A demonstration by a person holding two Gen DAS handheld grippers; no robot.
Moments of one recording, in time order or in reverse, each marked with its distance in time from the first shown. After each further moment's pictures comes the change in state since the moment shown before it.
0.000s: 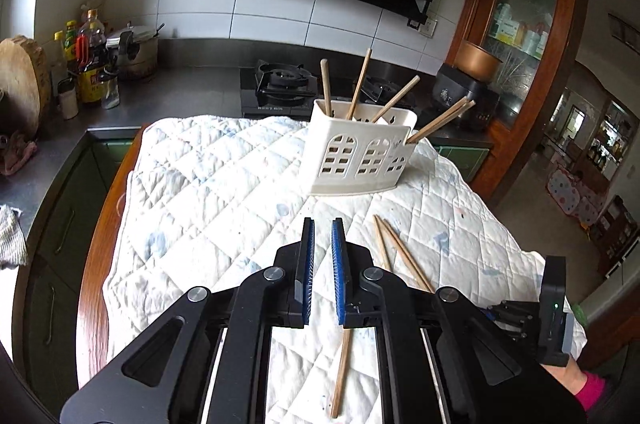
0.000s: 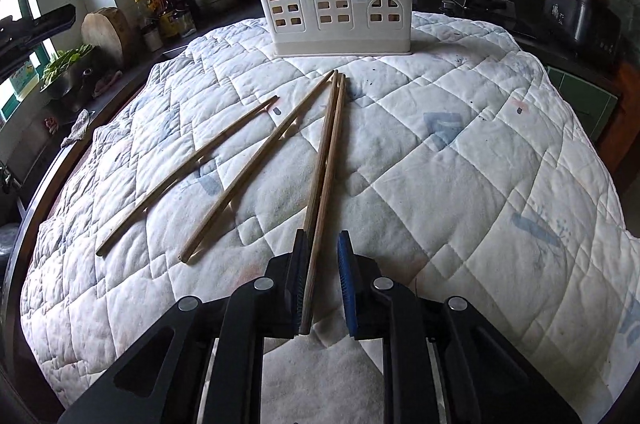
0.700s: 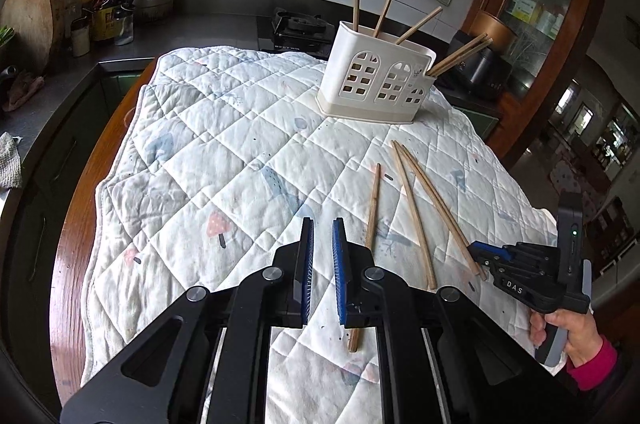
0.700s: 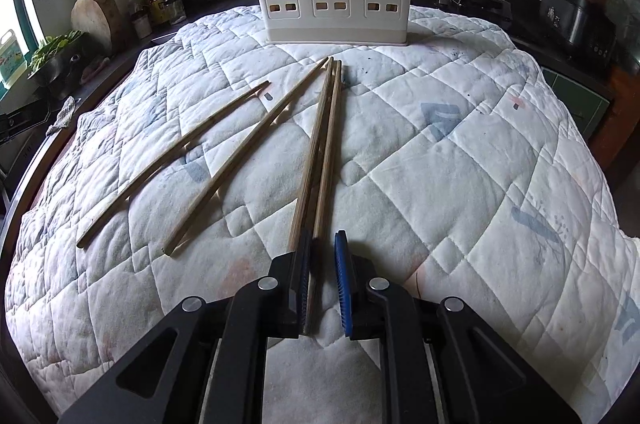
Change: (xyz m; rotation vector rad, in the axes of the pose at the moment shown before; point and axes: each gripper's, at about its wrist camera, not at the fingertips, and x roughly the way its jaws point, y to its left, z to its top) left arm 0.011 0.020 -0.075 -0.058 0.123 0.014; right arm 0.011 0.007 -0.006 -0.043 0.028 -0.076
